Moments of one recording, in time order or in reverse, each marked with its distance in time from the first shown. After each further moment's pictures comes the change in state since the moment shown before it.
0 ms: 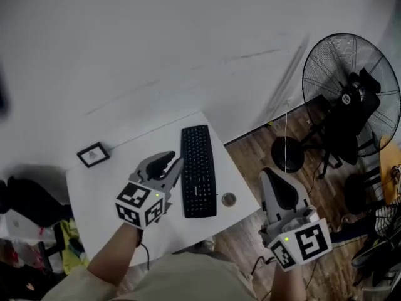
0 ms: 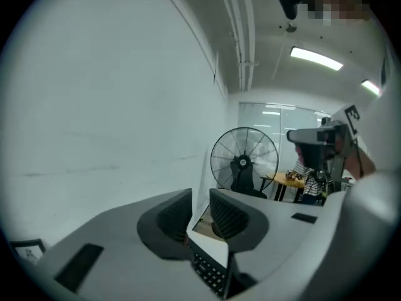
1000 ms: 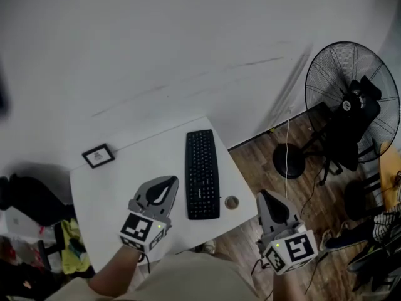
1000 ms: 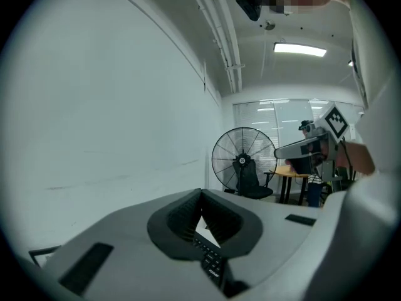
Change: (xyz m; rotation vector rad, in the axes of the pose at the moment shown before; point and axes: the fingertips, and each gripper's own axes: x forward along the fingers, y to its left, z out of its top) left arm -0.059 -0.020 -0.018 0.120 -0.070 0.044; right arm -0.019 0.012 -0.068 0.044 0.113 -0.015
